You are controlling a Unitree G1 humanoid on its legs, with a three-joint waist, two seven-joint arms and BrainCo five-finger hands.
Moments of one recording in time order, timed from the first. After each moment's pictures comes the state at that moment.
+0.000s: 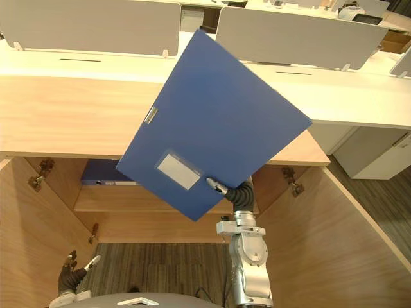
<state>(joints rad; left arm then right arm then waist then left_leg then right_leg) 0.41 -0.06 0.29 0.45 0.08 -0.16 0.12 0.22 0.00 -0.01 -0.21 0.15 -0.25 0.05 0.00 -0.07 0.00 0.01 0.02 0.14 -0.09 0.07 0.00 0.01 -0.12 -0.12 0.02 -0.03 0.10</state>
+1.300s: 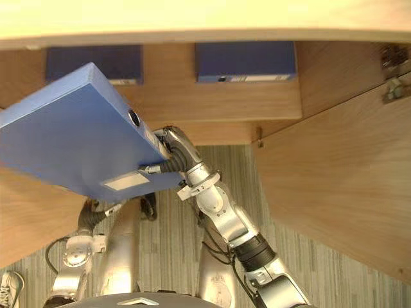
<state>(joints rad) 0.25 0.06 0.05 0.01 0.08 -0.17 0.11 -0.27 -0.31 0.39 -0.26 -0.36 -0.28 -0.12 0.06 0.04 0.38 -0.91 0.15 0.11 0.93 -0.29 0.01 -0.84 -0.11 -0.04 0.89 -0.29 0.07</state>
